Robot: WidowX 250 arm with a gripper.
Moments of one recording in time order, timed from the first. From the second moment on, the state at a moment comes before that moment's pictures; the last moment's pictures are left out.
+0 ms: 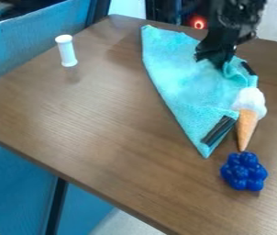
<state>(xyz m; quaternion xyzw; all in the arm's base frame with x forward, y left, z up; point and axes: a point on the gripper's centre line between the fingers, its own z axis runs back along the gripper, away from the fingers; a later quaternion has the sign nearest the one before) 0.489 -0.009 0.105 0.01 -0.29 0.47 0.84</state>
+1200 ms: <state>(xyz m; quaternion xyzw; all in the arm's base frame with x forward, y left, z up) 0.374 0.068 0.144 -0.11 -0.17 0.52 0.83</state>
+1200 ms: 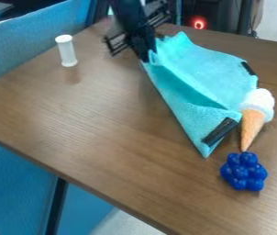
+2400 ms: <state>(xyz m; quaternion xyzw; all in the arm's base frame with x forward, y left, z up) 0.322 0.125 0.119 0.00 -0.15 0.35 0.92</state>
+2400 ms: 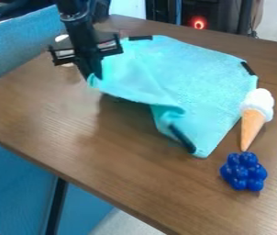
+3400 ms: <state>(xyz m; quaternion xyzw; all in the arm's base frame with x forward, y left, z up) 0.290 0.149 0.109 0.09 -0.16 0.30 0.94</state>
